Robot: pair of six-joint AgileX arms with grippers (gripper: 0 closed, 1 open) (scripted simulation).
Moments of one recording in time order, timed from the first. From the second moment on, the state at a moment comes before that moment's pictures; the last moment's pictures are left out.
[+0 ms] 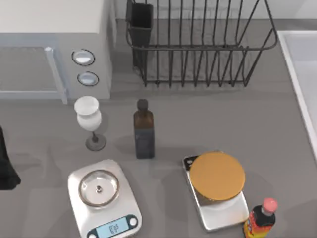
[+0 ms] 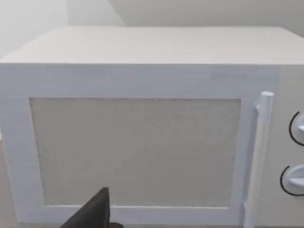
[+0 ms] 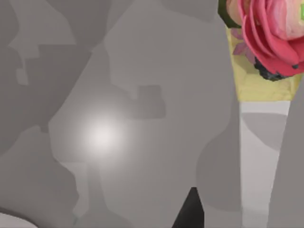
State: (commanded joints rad) left arm 0.00 0.00 0.00 0.00 0.00 0.00; right arm -0.53 1.35 0.94 -1.14 -0.02 -0.86
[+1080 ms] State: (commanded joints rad) left arm 0.00 0.00 0.00 0.00 0.00 0.00; right arm -0.30 2.29 2.19 -1.54 -0.01 -0.65
